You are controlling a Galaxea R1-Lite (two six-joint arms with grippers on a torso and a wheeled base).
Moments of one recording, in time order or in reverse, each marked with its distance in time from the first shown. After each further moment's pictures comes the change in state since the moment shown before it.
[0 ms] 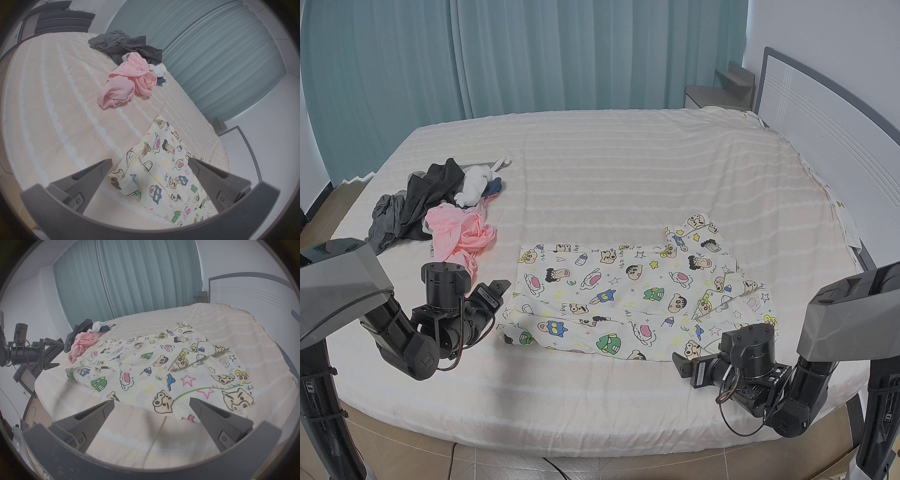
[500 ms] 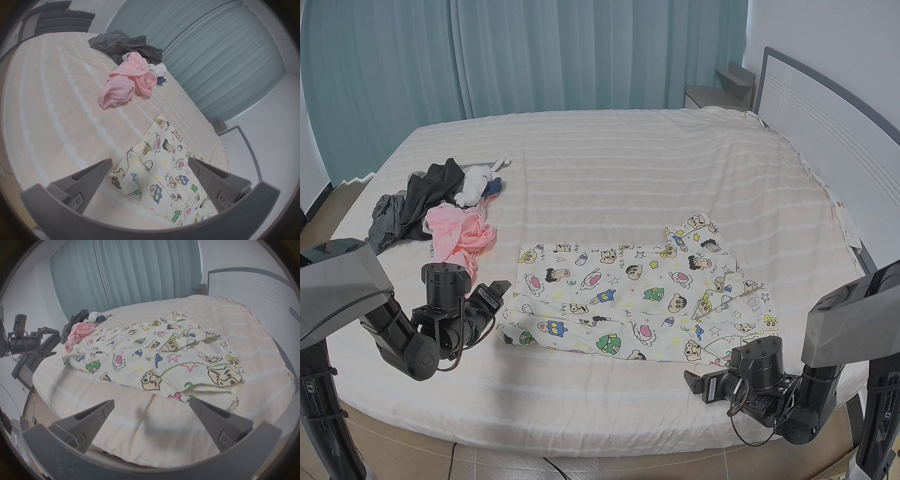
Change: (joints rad) left arm 0.000 0.001 0.003 0.000 0.000 0.000; right arm -0.019 0.007 0.114 -0.024 0.012 0.006
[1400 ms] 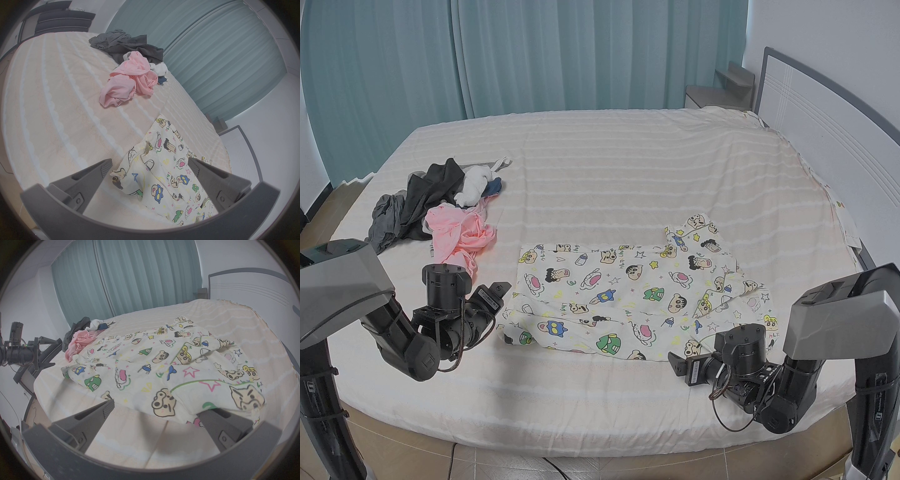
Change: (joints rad) left arm 0.000 0.006 0.001 0.000 0.000 0.000; right arm -0.008 0.075 -0.179 0.013 0.020 -0.003
